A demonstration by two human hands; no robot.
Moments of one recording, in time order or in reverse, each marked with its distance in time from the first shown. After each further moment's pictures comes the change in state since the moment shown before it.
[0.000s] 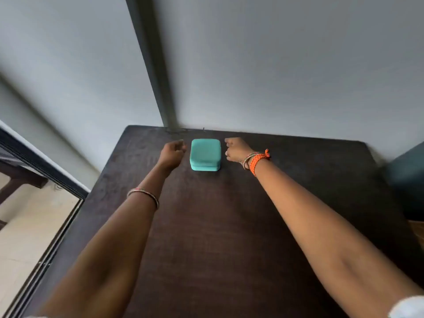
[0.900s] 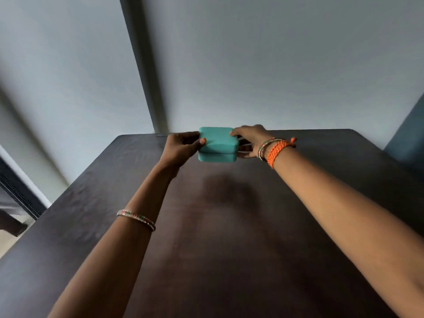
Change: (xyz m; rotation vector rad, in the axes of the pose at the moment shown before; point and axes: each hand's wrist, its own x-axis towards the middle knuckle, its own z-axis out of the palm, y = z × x) left_hand -0.079 -0.025 0.052 -0.313 -0.092 0.435; right_hand -0.060 0.069 -0.010 0.422 0.178 -0.111
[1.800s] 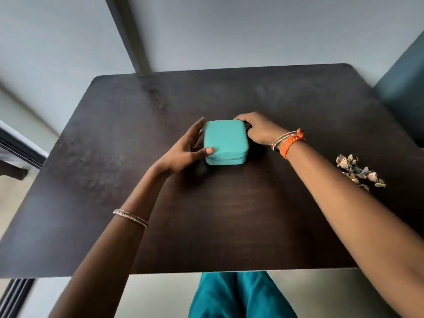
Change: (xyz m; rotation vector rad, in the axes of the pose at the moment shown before) left_hand -0.093 -0.043 0.017 0.090 -0.506 -0.177; right_hand -0.039 0.090 -0.043 -0.729 -0.178 -0.345
